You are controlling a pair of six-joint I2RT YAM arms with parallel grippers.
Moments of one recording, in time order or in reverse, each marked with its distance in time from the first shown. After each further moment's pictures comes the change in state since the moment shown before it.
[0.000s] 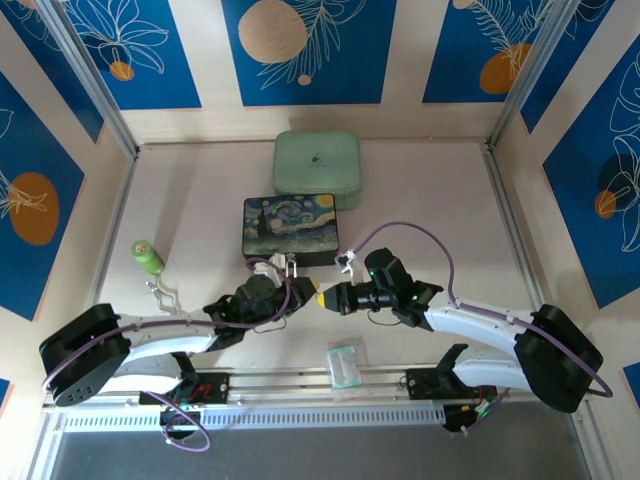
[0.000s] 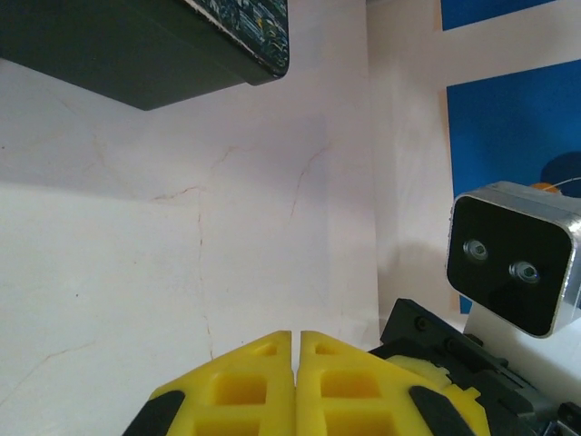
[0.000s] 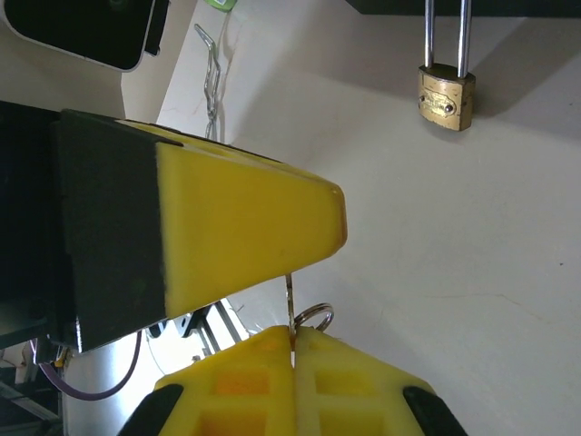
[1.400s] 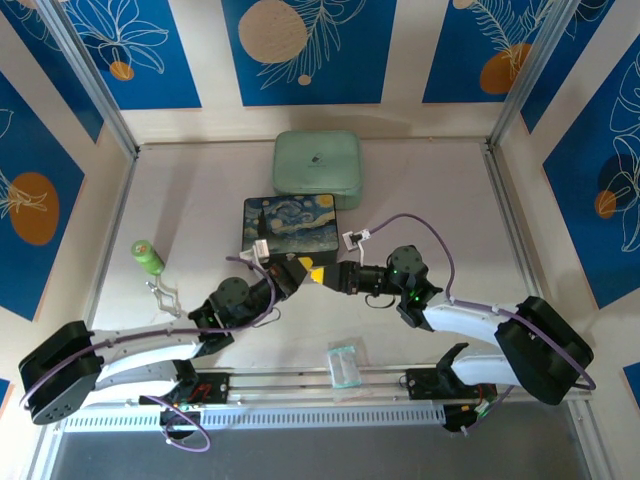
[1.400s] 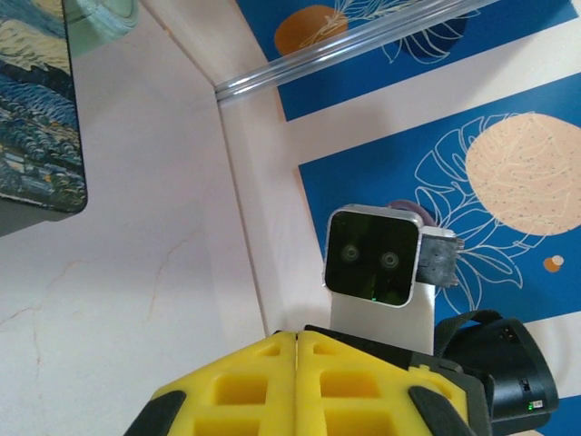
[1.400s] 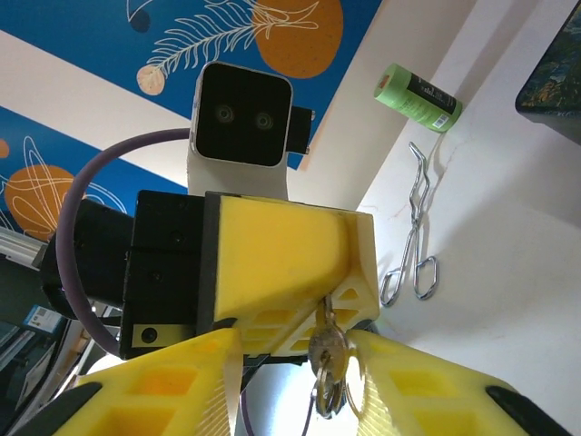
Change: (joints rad) left arm 0.000 -0.159 -0.039 0.232 -0.101 0.083; right arm -0.093 0.076 -0.091 0.759 -0.218 0.376
